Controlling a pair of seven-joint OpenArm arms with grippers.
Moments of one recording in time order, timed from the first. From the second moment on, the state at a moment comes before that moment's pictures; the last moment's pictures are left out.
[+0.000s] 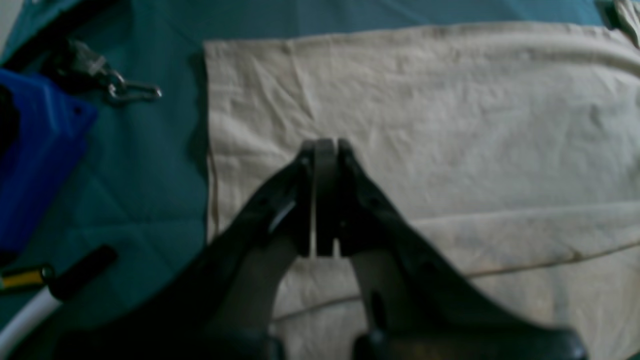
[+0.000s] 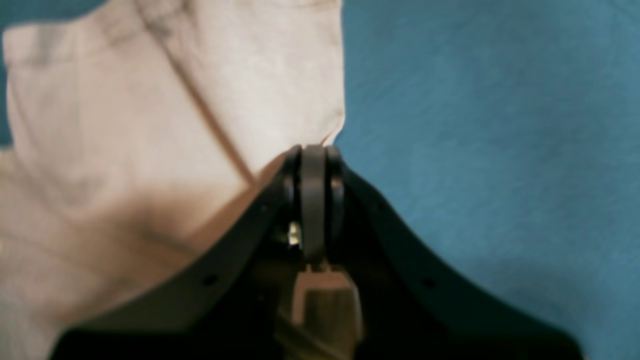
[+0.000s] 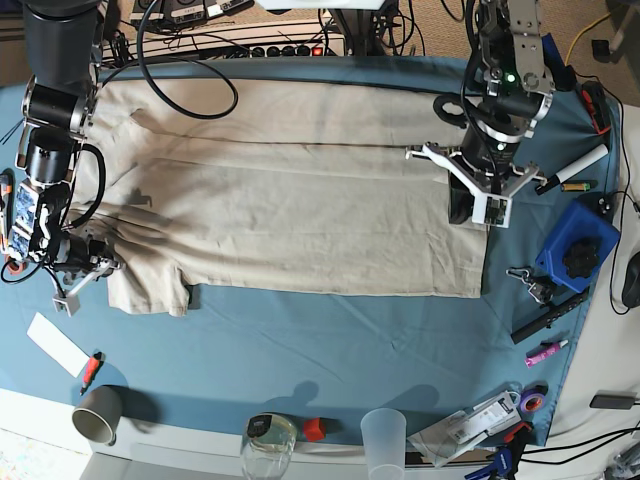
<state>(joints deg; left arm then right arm) 19.8 -2.3 -2.8 122.4 -9.4 -9.4 42.2 31.5 32.5 8.0 38.7 25.4 28.6 -49.4</state>
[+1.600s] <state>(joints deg) -24.0 -8.9 -2.9 62.7 -14.5 -10.9 53.9 30.8 36.0 8.0 42.1 31.7 31.4 -56.0</state>
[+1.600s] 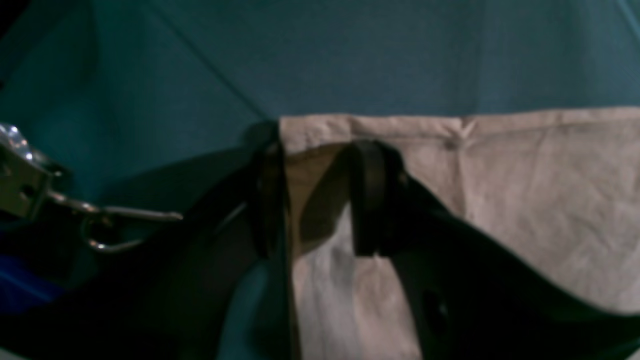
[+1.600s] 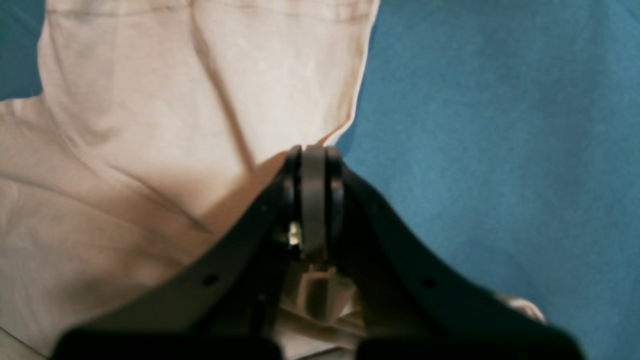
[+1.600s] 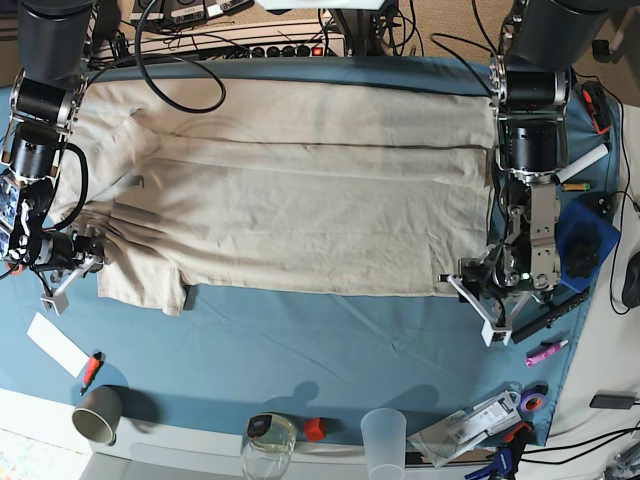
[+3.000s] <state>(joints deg) -23.8 -8.9 -2.8 70.4 -31.4 -16.8 75.1 23.0 40.1 24.1 42.3 60.9 39.3 -72.2</state>
